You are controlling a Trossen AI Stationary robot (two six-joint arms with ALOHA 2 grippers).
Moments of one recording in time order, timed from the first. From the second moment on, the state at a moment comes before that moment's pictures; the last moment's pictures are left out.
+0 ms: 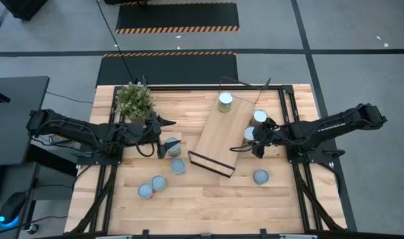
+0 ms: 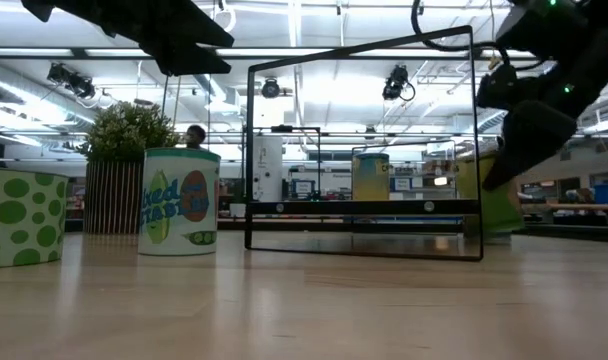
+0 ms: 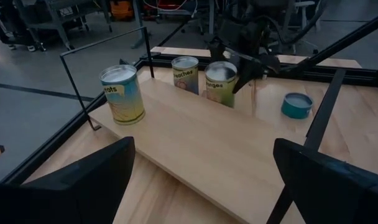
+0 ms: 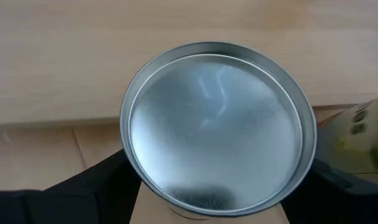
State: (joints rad) left arm -0.14 0.96 0.58 0.09 -0.43 -0.10; right arm 0.10 0.93 0.44 -0.49 0.43 0.43
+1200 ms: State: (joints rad) left arm -0.14 0.96 0.58 0.12 -0.43 -0.10; right arm -0.52 1.03 0.54 -0.20 0.08 -0.04
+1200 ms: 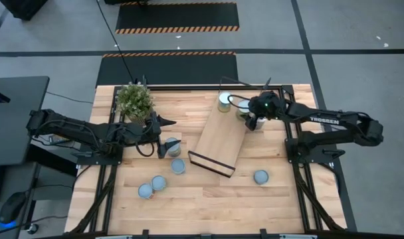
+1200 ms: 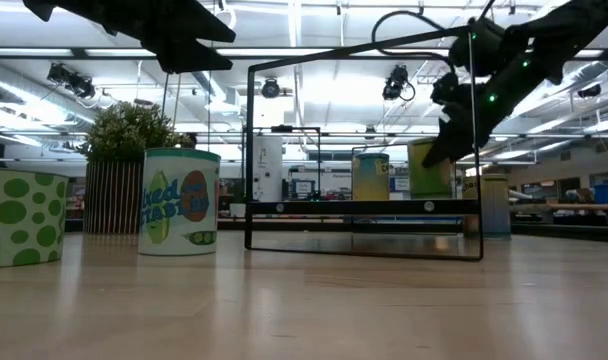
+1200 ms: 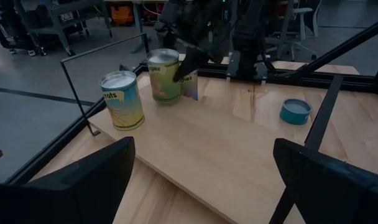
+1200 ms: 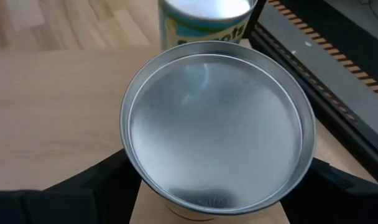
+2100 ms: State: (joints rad) left arm -0.14 0.96 0.58 0.10 -0.43 -0.09; right arm -0.61 1.10 0.65 -0.26 0.06 -0.14
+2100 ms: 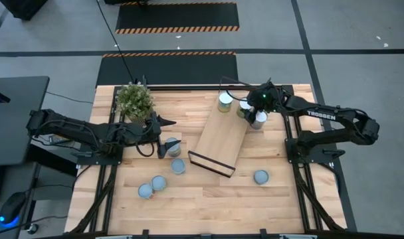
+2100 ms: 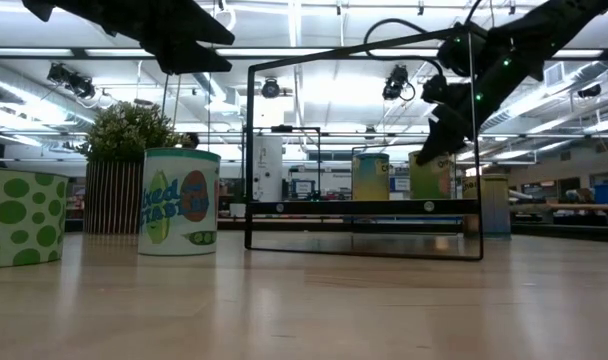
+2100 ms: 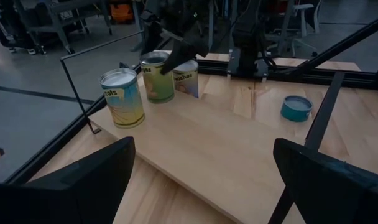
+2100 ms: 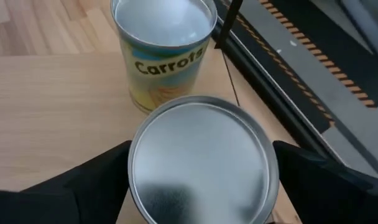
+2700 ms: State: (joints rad) left arm -0.14 0.96 0.58 0.10 -0.43 -0.09; right arm -0.64 1.10 0.66 -0.27 0.07 -0.24
